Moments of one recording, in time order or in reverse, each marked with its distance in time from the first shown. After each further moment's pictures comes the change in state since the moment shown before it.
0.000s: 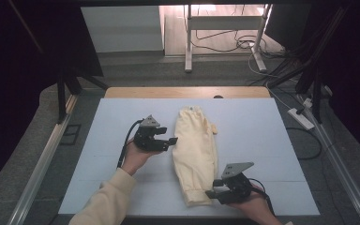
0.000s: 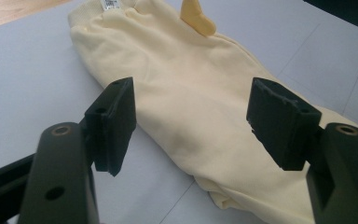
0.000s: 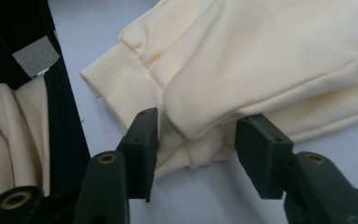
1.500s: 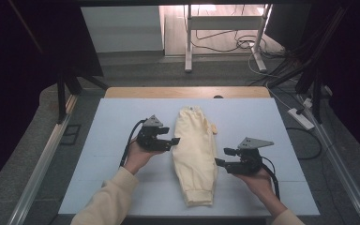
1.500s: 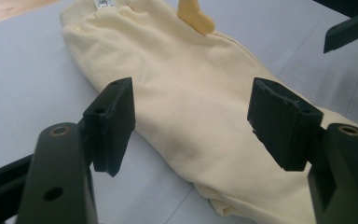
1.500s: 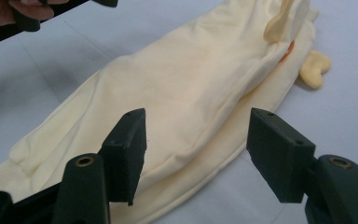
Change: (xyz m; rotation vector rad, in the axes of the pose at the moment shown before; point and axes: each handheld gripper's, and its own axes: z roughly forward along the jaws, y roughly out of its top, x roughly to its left) left arm -0.001 0.003 0.010 0.011 -0.005 0.011; right arm -0.061 0.025 -0.026 -0.249 -0.191 0.121
